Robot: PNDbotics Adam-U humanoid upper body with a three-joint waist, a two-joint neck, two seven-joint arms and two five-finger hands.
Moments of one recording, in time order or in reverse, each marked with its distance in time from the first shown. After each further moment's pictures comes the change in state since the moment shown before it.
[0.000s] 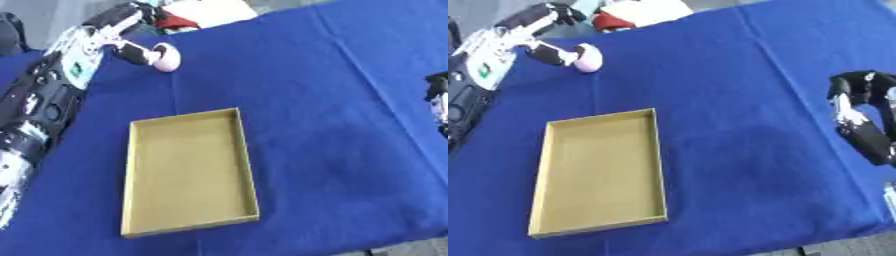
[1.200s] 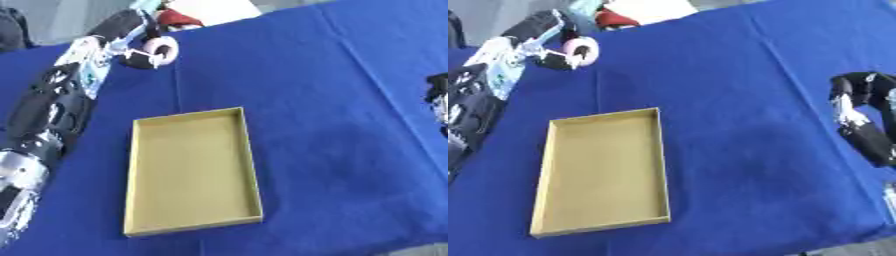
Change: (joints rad) left arm 0.017 -0.031 0.027 -0.036 -0.080 -0.053 0.151; right arm 0.003 0.006 -0.001 0.000 -0.004 -0.003 0.000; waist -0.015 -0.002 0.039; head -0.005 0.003
